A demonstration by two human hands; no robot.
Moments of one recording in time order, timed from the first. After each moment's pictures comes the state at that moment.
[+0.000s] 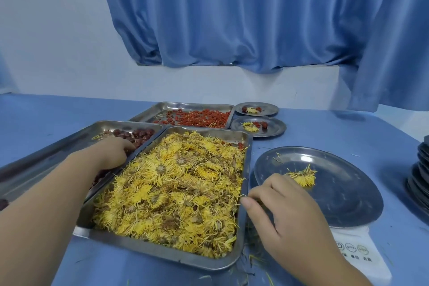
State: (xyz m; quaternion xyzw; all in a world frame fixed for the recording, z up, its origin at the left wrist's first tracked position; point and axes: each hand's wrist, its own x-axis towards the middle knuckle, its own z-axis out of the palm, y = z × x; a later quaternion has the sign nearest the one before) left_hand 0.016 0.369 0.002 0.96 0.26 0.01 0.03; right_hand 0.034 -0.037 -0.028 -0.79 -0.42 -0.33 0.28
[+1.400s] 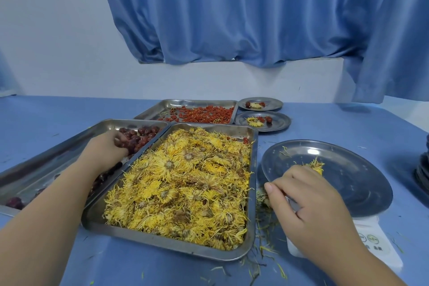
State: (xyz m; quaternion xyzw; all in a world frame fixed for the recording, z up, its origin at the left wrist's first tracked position) left_hand -0.004 0.387 -0.015 0.90 0.32 0.22 0.18; right_hand 0.035 -0.046 -0.027 -0.80 -0.39 -0.33 0.31
